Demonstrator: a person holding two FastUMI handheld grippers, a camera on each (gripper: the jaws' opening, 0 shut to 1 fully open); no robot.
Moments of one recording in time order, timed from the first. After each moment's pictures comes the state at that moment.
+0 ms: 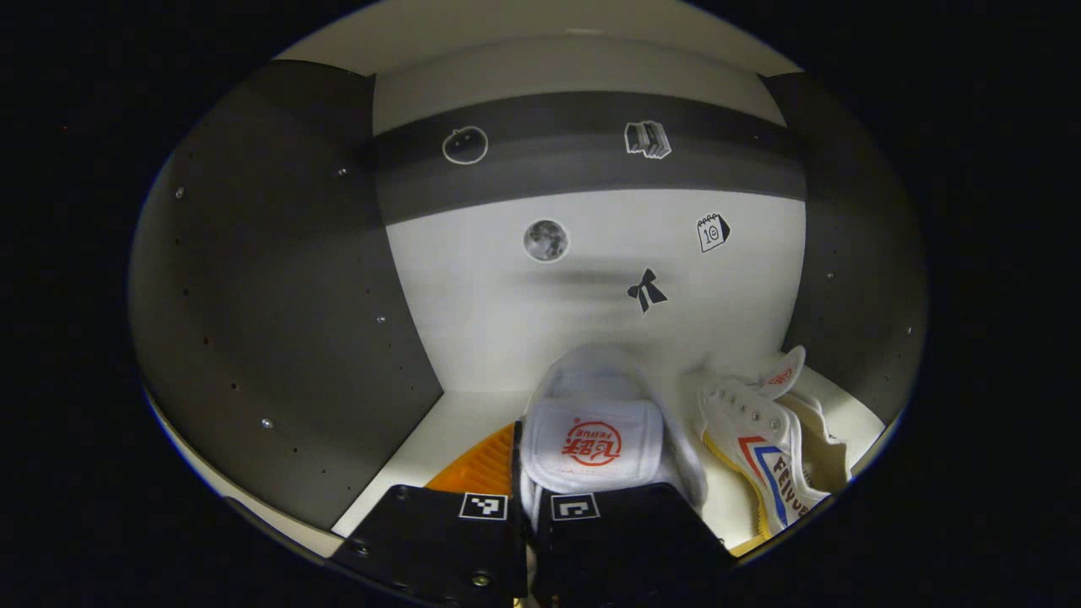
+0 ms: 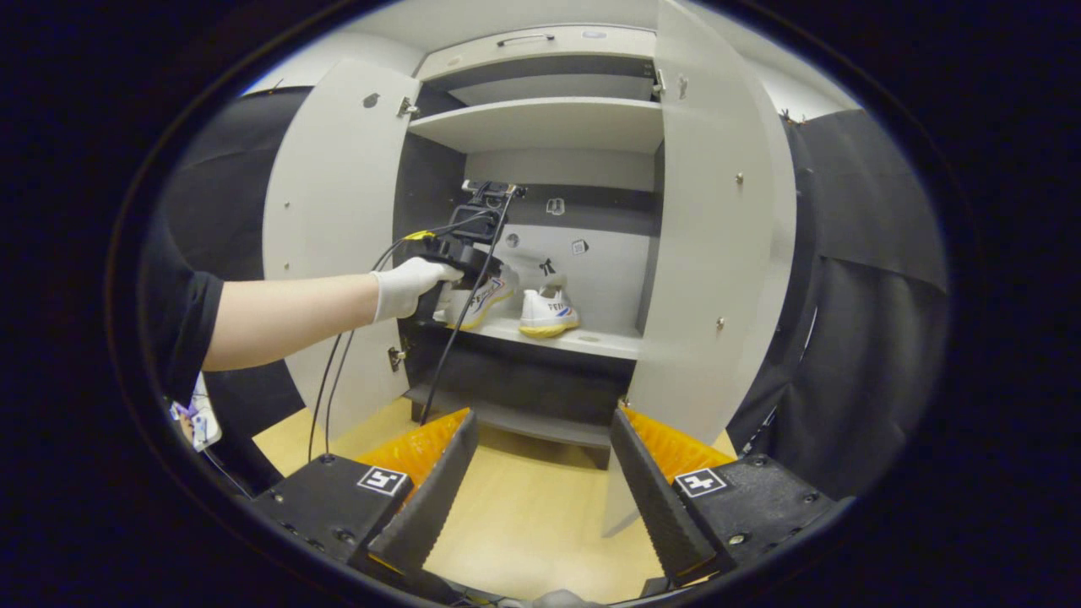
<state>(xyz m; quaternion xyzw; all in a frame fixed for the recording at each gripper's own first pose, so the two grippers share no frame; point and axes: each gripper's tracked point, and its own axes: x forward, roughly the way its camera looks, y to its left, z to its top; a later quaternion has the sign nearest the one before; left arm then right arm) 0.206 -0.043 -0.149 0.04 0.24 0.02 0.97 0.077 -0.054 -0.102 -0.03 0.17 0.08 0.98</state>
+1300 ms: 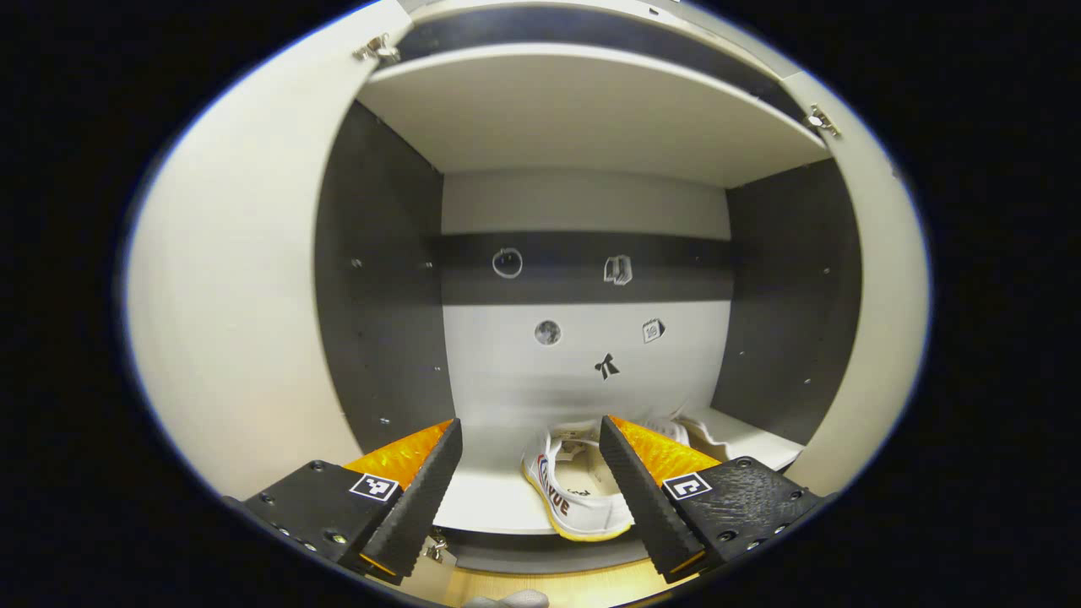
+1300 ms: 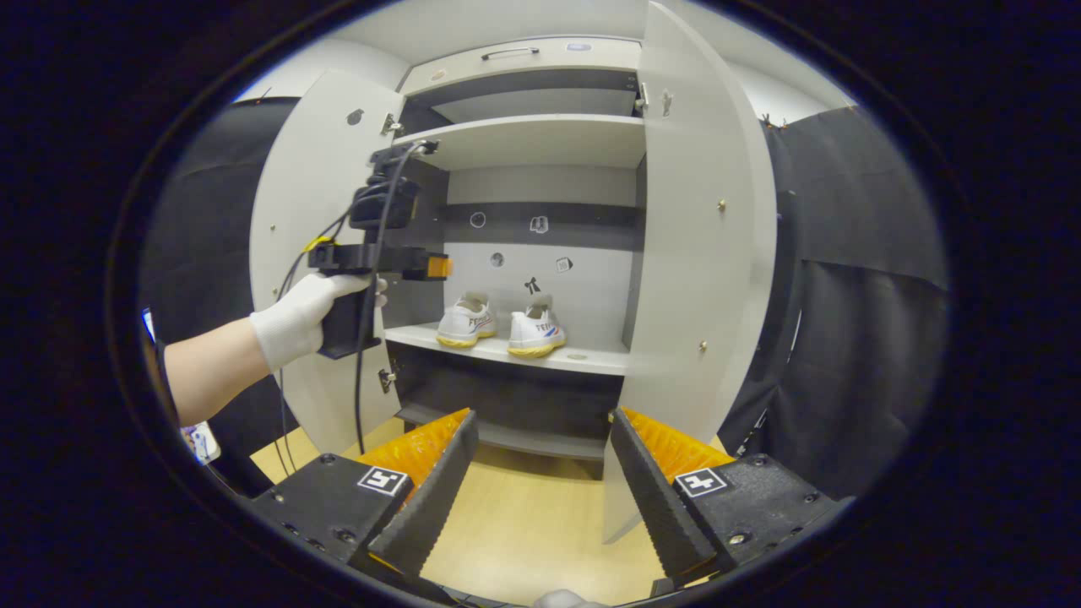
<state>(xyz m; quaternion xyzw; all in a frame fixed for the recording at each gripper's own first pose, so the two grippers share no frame) 0.136 -0.050 -0.068 -0.01 0.06 -0.02 1.00 0.075 -0.061 -0.071 -0.02 0.13 0.04 0.99</state>
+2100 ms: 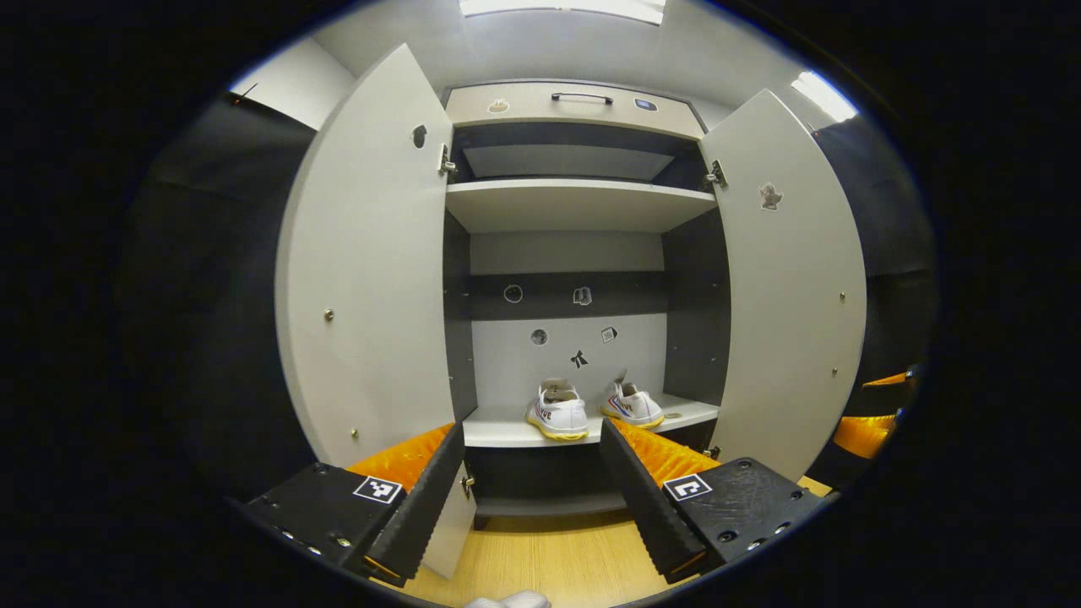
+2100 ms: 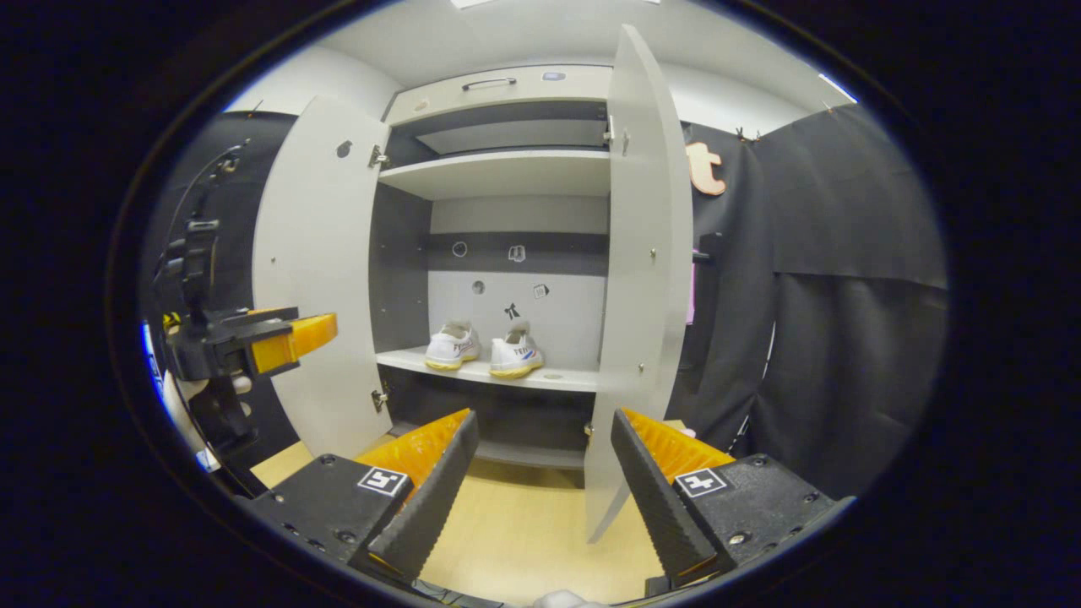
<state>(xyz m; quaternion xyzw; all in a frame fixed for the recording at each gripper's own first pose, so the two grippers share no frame) 0.057 -0.052 -0.074 0.00 0.02 -0.01 1.00 0.039 -0.077 -0.049 -0.01 0.09 0.02 1.00</state>
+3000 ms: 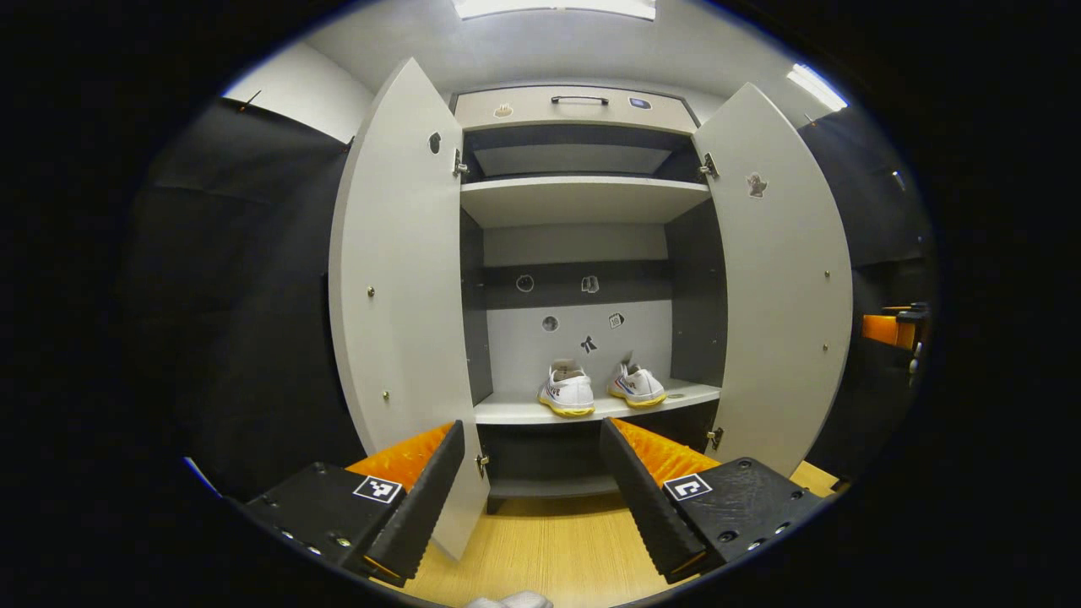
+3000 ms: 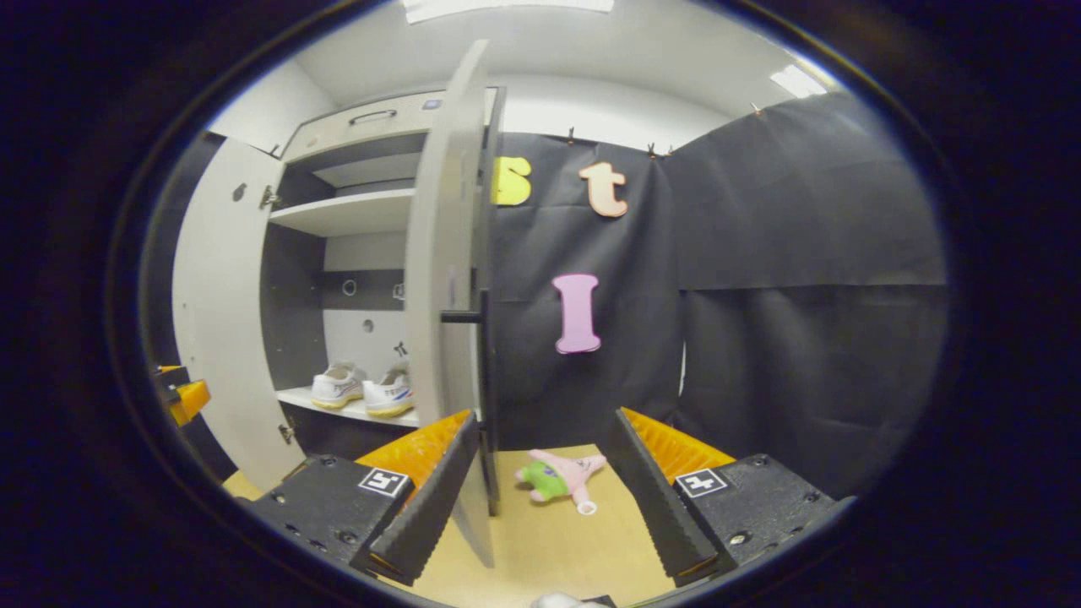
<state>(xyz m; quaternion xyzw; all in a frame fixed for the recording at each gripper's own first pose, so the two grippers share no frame) 0.036 -0.050 -0.082 0.01 0.03 0.01 1.00 0.056 -0.253 0.002 0.01 0.04 -0.13 0.99</state>
